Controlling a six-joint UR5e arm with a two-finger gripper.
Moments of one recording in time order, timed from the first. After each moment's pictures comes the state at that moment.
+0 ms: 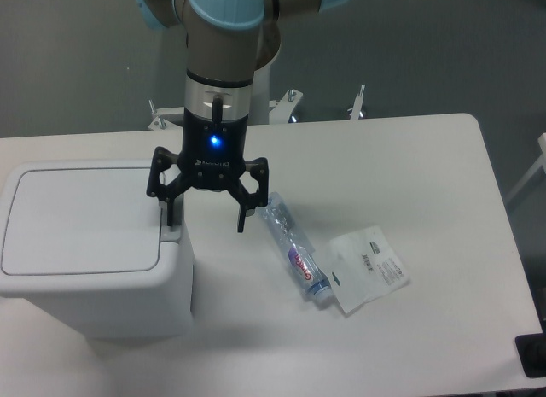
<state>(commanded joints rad) 2.32 -1.70 -1.62 -0.92 1.27 0.23</state>
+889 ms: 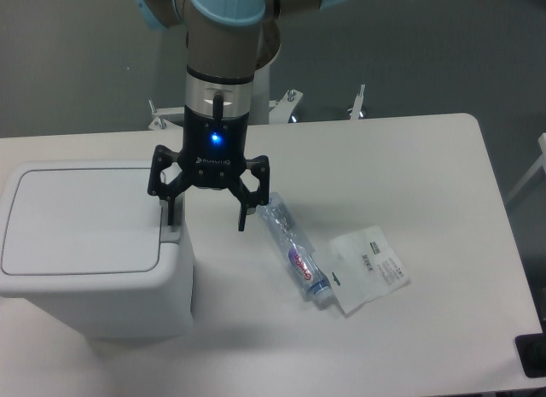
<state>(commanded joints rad) 2.33 -1.69 -1.62 -0.92 1.27 0.23</state>
